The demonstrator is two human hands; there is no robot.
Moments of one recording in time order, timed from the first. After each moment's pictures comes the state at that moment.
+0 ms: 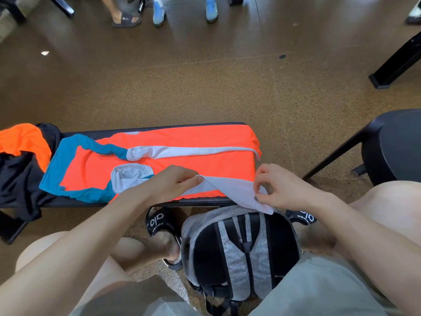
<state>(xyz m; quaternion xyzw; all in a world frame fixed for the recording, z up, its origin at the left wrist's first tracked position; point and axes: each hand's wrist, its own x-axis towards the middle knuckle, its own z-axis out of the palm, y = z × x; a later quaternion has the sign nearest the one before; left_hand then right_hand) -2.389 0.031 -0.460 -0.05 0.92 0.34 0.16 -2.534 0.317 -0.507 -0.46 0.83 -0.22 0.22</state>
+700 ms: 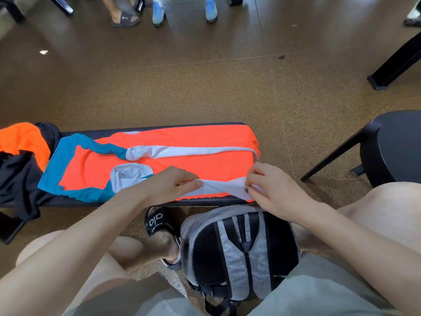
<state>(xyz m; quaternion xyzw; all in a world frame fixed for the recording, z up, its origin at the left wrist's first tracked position) -2.385 0.028 -0.454 0.00 0.92 0.33 0.19 -2.503 0.306 -0.486 -0.51 0.82 -0.27 0.07</state>
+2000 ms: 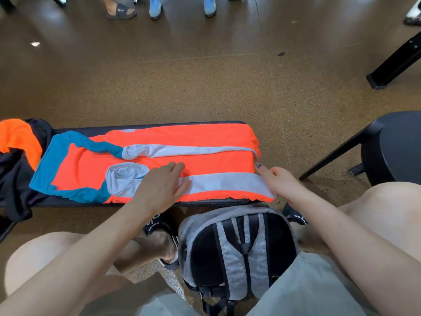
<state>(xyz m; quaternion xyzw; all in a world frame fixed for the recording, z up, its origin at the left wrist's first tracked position) -2.373 0.014 -0.506 -0.05 1.00 0.05 0.00 -2.539 0.294 -0.535 -0.02 0.86 -0.39 0.32</state>
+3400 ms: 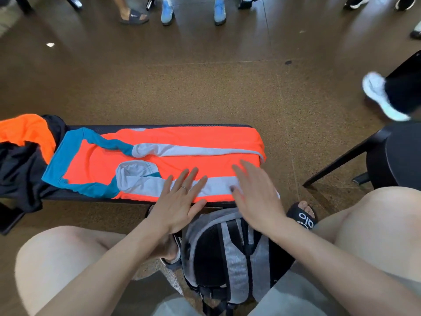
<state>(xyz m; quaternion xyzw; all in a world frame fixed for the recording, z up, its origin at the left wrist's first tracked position) -2.339 0.042 -0.539 -0.07 0.99 0.05 0.12 -2.466 0.257 -0.519 -0.38 0.91 -0.16 0.05</state>
